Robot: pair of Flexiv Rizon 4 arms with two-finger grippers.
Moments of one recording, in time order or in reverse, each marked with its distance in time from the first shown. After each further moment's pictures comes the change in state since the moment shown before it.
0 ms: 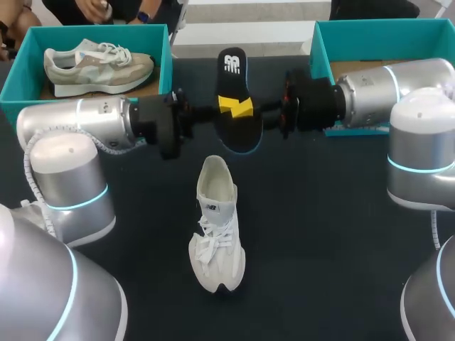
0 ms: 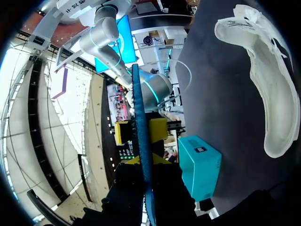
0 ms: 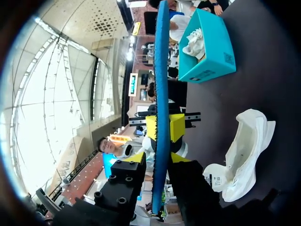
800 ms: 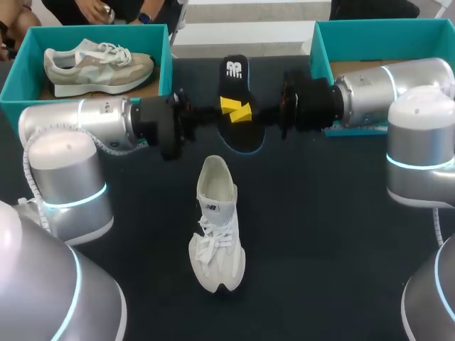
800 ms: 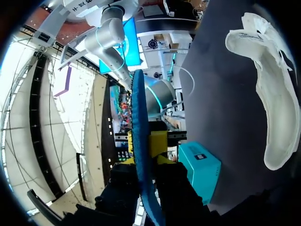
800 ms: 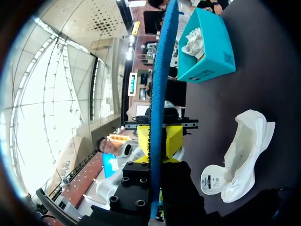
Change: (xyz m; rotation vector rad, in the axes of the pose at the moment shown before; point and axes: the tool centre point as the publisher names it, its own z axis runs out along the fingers) left arm -0.004 -0.011 0.003 0.034 -0.005 -0.059; right arm -0.003 0.003 0.001 0.003 -0.006 0.000
